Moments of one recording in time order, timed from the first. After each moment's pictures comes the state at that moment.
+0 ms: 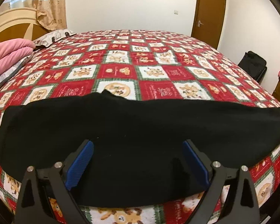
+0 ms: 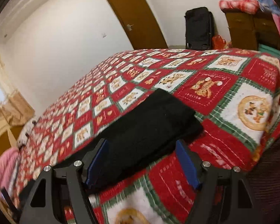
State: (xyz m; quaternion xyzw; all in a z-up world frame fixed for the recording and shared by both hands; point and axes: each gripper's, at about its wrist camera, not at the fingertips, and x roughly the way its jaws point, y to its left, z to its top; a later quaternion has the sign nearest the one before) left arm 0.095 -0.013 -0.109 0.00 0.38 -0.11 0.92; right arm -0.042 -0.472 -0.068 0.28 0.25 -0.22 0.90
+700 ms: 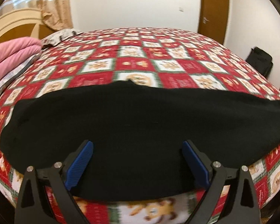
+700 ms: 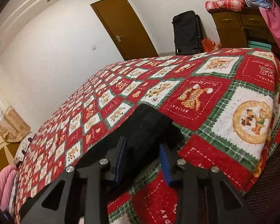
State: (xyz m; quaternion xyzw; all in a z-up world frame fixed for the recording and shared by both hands) left arm 0.092 0.021 -0.119 0.01 0.38 -0.08 0.92; right arm -0.037 -0.497 -0.076 0.30 0.21 -0.26 0.89
